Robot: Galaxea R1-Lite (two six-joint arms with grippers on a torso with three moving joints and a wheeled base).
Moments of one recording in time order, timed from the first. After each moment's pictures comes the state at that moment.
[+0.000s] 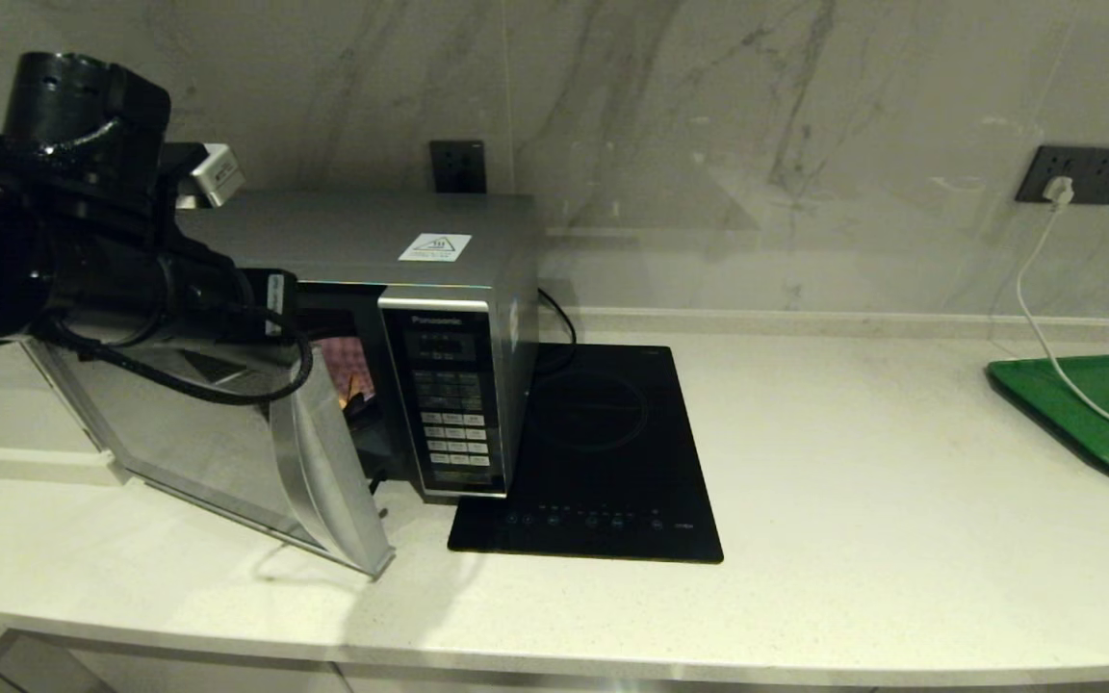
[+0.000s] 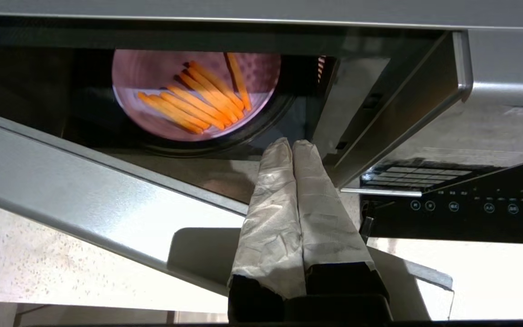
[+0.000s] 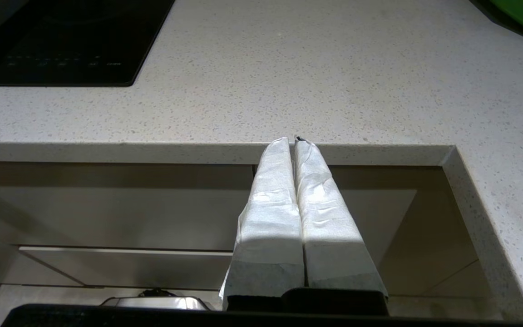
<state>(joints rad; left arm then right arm) -0.30 1.59 -1.44 0.38 0.26 -0.12 0.00 0.00 -0.11 0.26 -0.03 0.08</state>
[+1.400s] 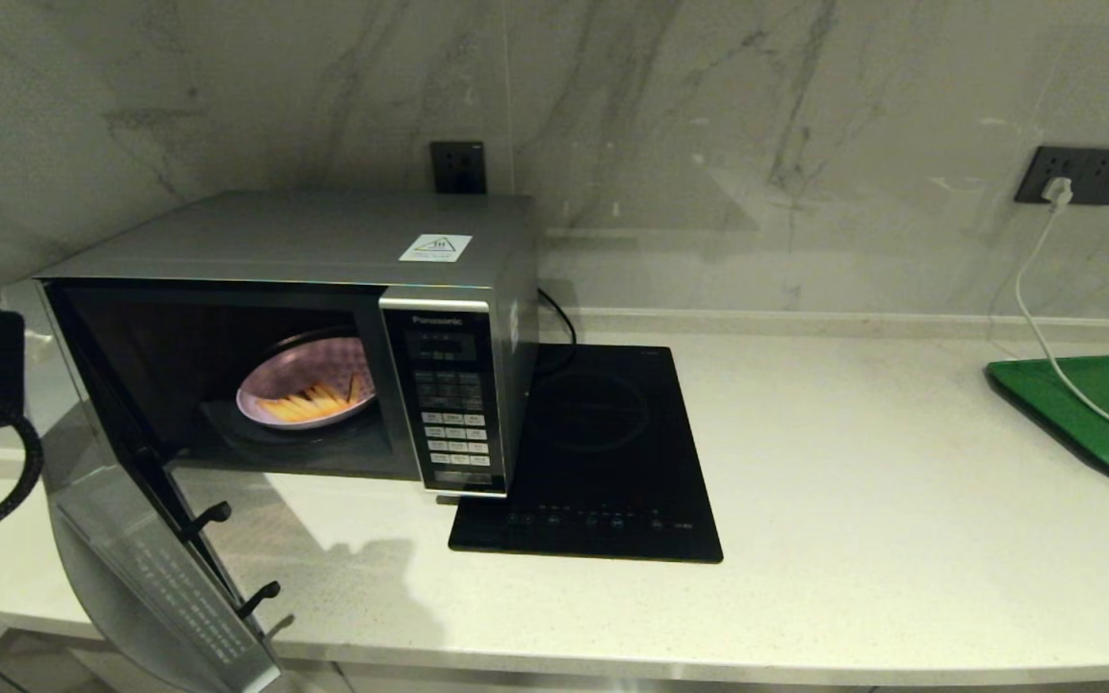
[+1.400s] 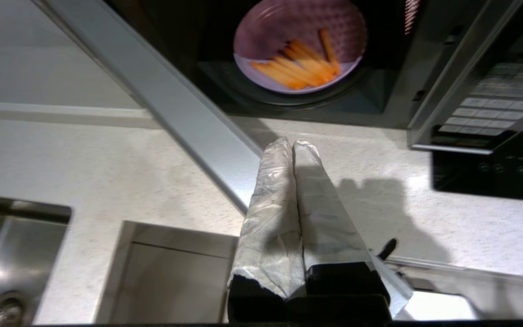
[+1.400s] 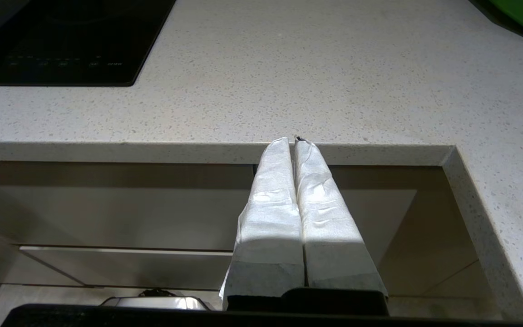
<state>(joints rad) -0.27 1.18 -1.23 0.50 0.43 -0.03 0.00 0.00 -0.11 0.26 -0.03 0.08</state>
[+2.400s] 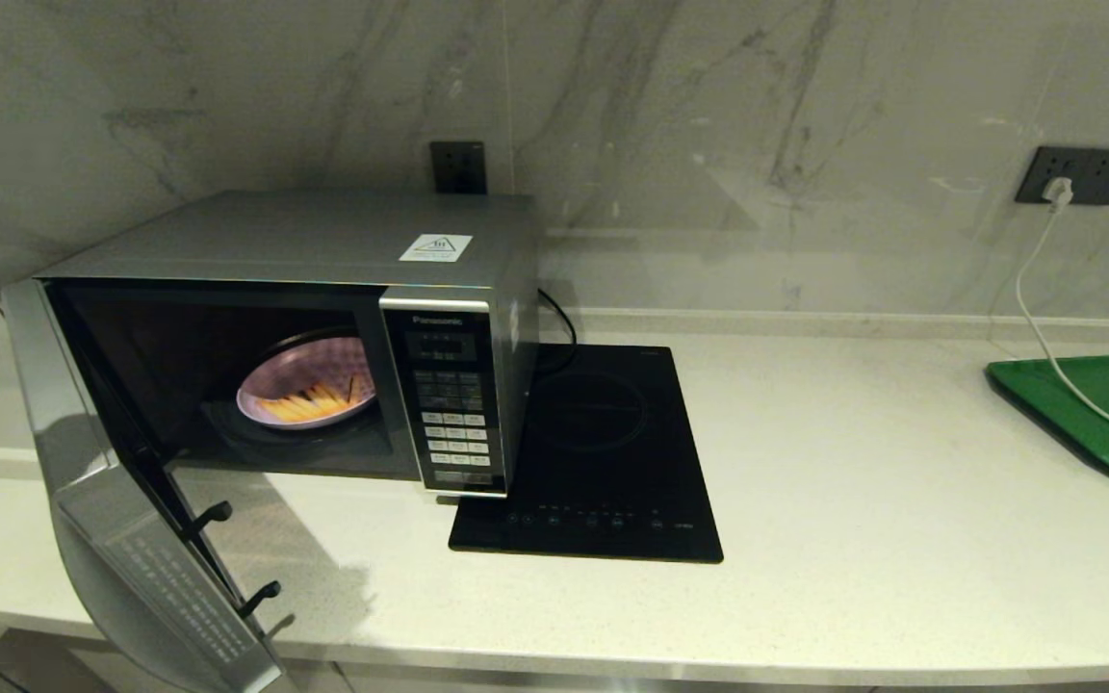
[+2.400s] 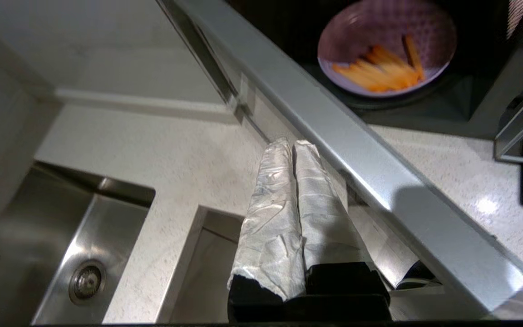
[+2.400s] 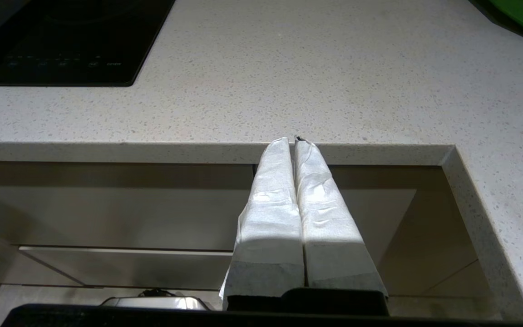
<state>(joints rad) -0.14 1.08 -1.22 0.51 0.48 0.08 0.00 0.00 -0.11 0.26 -0.03 0.08</state>
